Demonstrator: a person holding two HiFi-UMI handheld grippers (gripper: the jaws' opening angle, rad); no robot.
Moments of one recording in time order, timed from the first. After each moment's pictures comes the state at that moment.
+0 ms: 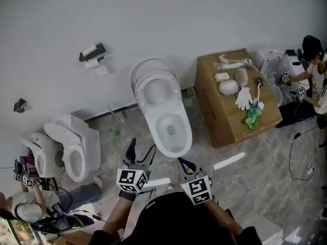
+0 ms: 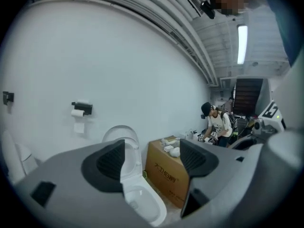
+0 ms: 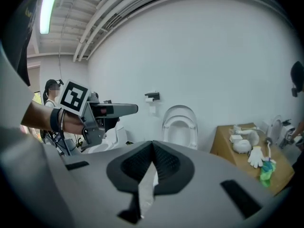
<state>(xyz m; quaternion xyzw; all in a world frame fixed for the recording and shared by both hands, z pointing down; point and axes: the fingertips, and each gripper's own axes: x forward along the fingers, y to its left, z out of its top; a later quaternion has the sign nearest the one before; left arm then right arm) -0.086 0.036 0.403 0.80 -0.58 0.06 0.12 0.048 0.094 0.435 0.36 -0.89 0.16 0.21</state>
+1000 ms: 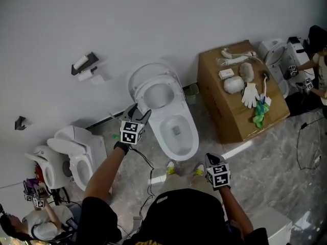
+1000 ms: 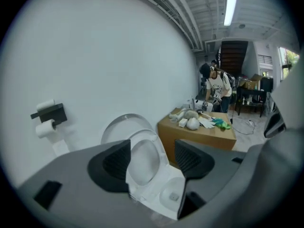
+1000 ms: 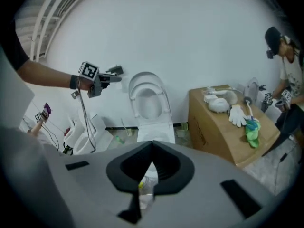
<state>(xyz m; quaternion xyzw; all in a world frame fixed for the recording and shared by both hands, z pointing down) -0.143 -0.228 0.508 0.83 -0.49 0.26 0.06 0.147 0.008 0.585 0.46 -0.78 0.30 0.30</state>
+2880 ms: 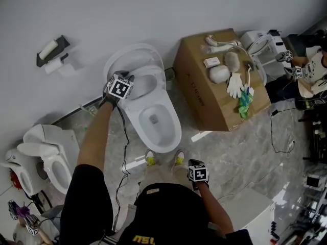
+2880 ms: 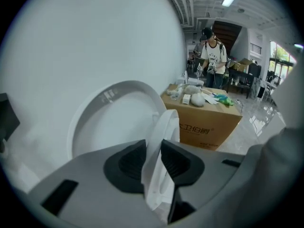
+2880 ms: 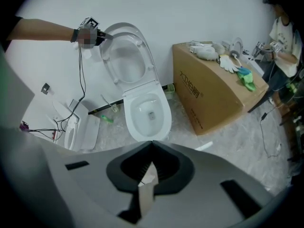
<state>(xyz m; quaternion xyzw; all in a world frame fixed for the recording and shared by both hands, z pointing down) -0.153 -0.401 0.616 0.83 -0.38 0.40 0.09 0.122 0.087 0.748 0.49 -0.63 0.46 0.40</state>
